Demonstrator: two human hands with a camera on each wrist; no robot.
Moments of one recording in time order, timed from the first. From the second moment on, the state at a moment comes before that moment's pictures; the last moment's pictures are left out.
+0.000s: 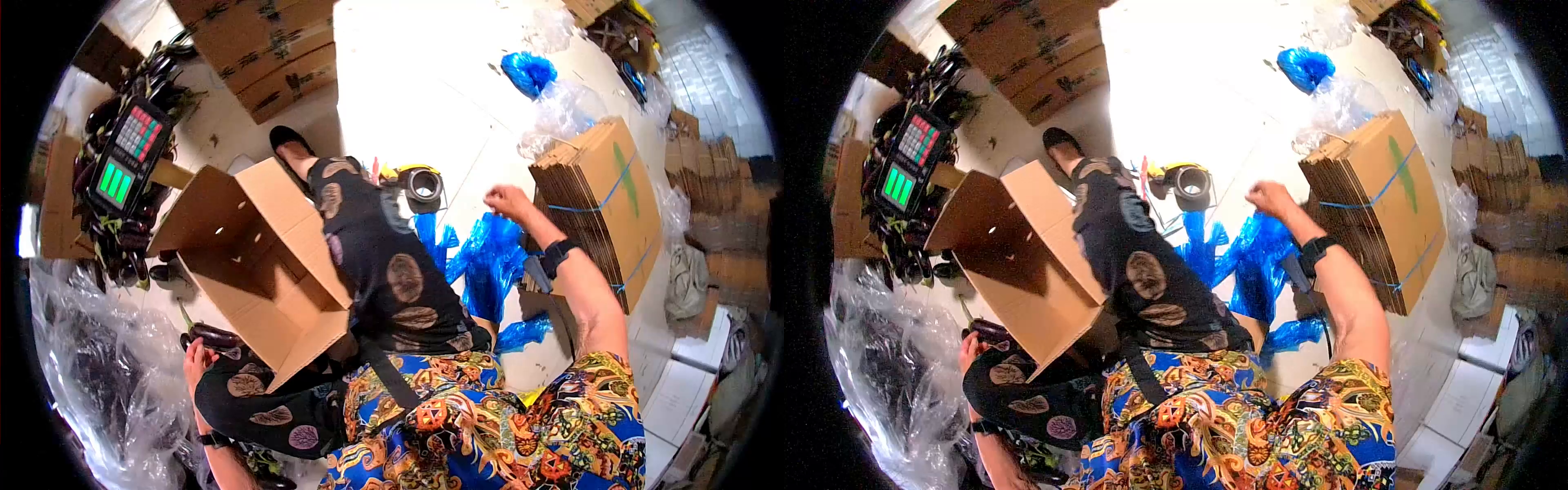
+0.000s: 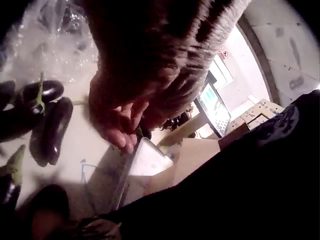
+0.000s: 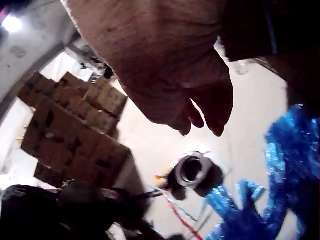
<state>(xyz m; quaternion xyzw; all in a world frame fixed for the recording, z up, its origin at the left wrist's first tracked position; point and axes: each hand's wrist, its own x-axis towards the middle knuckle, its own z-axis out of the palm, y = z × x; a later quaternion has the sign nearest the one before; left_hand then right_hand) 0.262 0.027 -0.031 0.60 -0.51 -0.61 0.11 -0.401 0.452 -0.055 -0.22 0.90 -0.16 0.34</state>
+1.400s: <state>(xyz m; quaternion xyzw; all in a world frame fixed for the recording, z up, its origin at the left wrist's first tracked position) 0.151 0.022 0.134 0.51 -0.70 -0.47 0.17 -0.318 0.491 -0.127 0.04 0.78 -0.58 0.21</state>
